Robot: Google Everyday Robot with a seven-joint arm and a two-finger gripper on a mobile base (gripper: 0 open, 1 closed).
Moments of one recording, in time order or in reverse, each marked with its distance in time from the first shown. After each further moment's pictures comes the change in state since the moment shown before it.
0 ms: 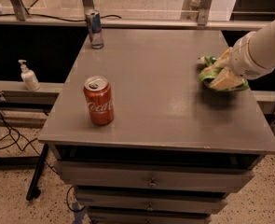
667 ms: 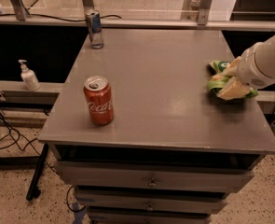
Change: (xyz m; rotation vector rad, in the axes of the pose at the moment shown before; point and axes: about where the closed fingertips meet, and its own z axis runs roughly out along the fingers) arm 0.036 0.012 0.010 -0.022 0.057 0.066
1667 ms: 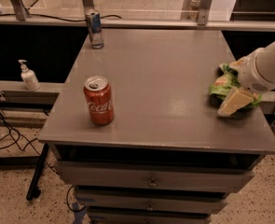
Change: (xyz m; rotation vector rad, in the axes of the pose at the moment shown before) arm 0.014 0.009 0.004 -0.015 0.023 0.058
